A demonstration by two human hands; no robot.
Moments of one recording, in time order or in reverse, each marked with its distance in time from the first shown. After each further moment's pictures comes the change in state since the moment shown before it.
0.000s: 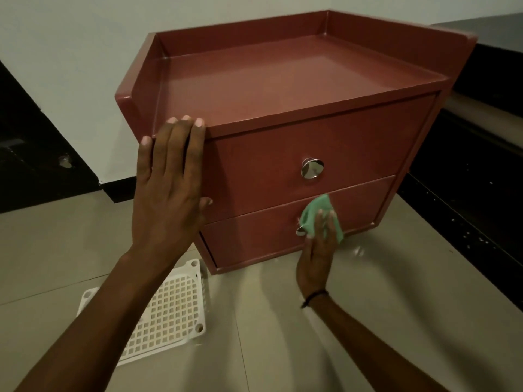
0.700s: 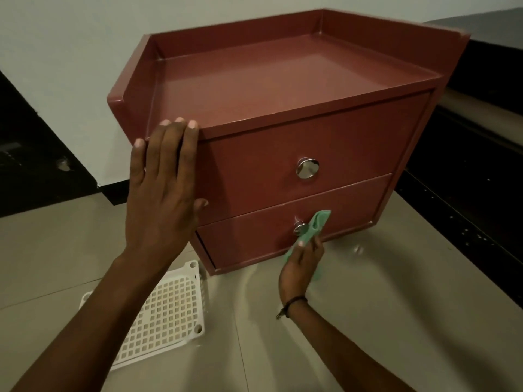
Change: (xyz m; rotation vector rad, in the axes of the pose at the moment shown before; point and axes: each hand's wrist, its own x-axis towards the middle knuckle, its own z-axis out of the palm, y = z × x) left_hand 0.000 0.000 -0.002 0.016 -0.003 0.002; right_hand -0.022 -0.028 0.022 0.268 0.143 0.475
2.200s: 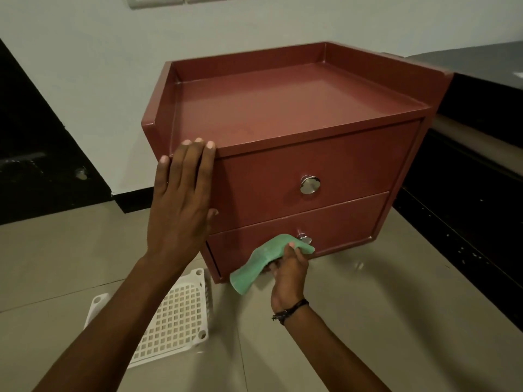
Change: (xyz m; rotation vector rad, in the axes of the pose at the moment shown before) left_hand -0.001 0.000 -0.002 -0.015 -0.041 -0.009; right_hand -0.026 -0.099 0.001 0.517 -0.166 0.621
